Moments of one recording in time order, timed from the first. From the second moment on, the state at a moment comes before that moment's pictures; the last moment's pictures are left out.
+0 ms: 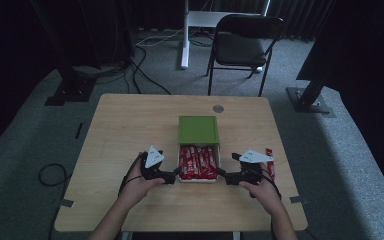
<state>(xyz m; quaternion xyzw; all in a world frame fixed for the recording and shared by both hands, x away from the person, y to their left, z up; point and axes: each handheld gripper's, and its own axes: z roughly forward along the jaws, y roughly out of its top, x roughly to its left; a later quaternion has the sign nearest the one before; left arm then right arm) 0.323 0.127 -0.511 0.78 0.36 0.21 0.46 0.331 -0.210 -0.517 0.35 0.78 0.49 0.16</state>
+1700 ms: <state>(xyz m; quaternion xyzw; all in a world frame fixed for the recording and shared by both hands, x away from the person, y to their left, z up) 0.351 0.124 -0.509 0.78 0.36 0.22 0.45 0.358 -0.208 -0.517 0.38 0.76 0.50 0.18</state>
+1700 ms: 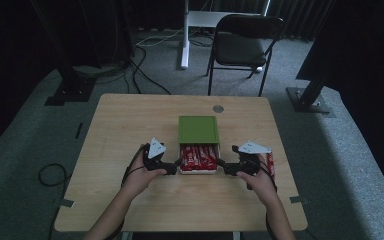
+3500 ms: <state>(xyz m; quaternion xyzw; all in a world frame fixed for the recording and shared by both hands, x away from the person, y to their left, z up) 0.369 0.119 -0.505 0.77 0.37 0.22 0.47 0.374 -0.196 -0.517 0.42 0.73 0.49 0.22</state>
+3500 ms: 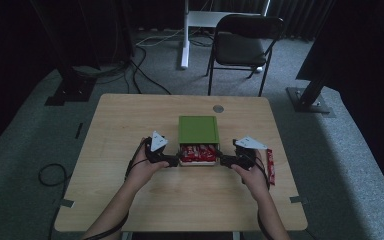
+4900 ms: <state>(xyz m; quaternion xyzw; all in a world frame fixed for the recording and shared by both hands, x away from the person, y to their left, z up) 0.330 0.156 -0.506 0.77 0.38 0.24 0.46 0.337 -0.233 -0.510 0.42 0.72 0.50 0.23</state>
